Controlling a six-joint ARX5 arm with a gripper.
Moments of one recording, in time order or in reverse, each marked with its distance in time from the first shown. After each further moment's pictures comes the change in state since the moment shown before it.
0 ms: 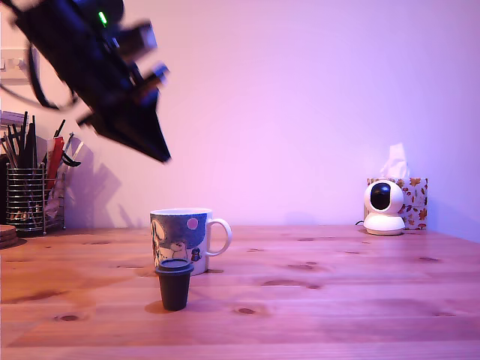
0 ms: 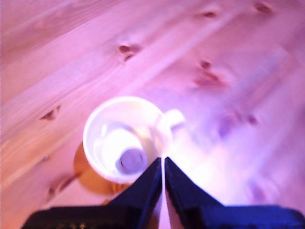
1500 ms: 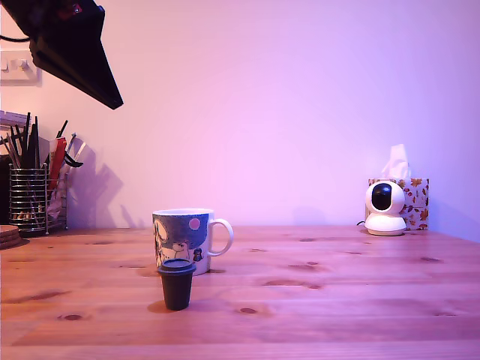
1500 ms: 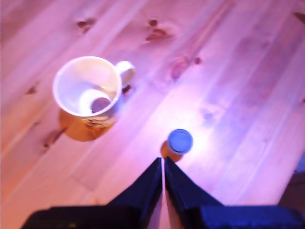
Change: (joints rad) arm -0.007 -0.221 0.003 -0.331 0.068 0.214
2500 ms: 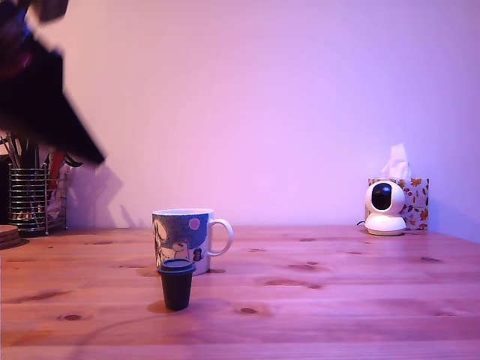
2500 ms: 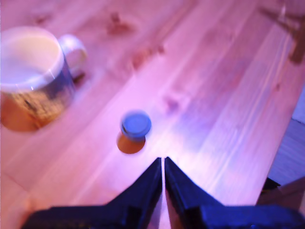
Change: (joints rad) arm -0.046 -0.298 -0.576 0.446 0.037 -0.091
